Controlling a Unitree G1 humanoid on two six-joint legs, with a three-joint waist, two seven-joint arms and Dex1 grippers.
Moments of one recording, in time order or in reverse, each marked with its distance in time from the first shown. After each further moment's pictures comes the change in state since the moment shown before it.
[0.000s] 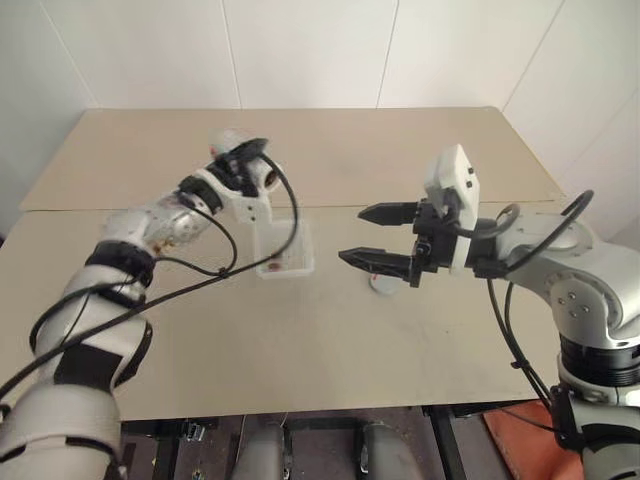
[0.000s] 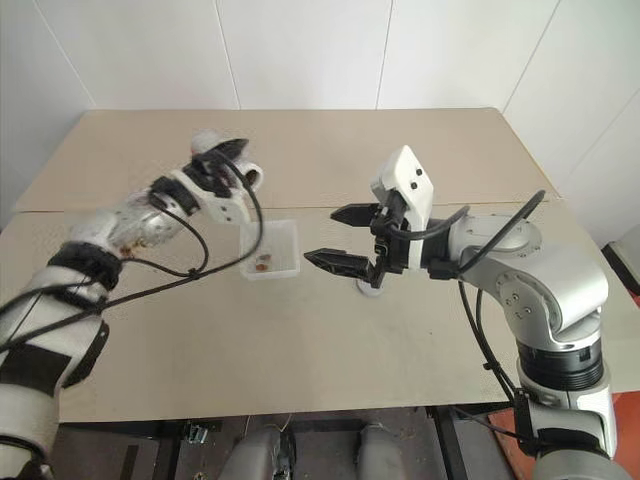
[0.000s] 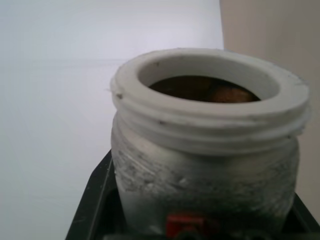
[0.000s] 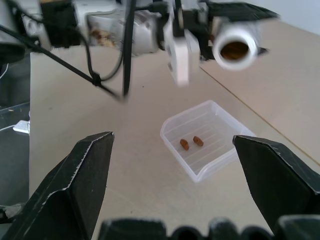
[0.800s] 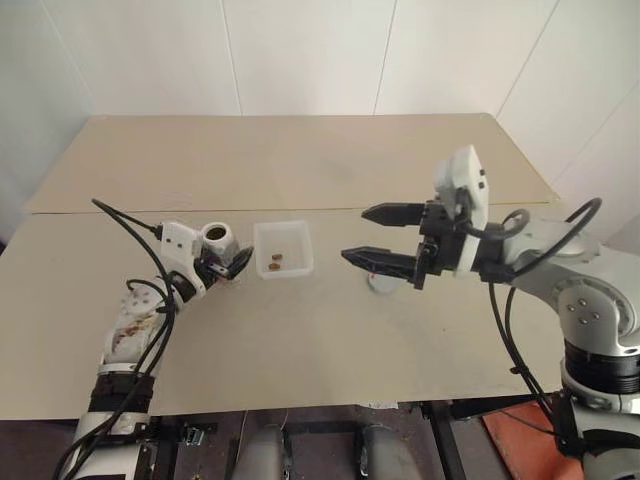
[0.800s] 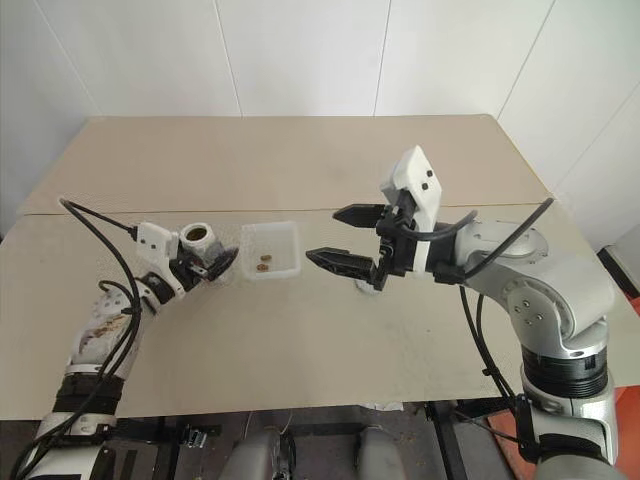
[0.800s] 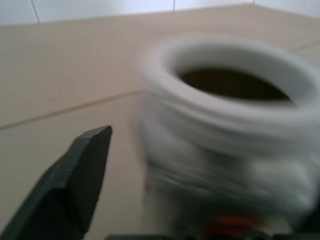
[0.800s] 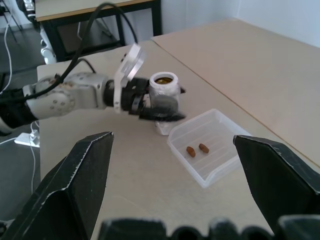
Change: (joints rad) left arm 0.660 -0.169 0.490 -0.692 -0.841 0.832 -0.560; right arm 0.038 -0.007 -0.055 -0.023 0.074 -0.002 -0.049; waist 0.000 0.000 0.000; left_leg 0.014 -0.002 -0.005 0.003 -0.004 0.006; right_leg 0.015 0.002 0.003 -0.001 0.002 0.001
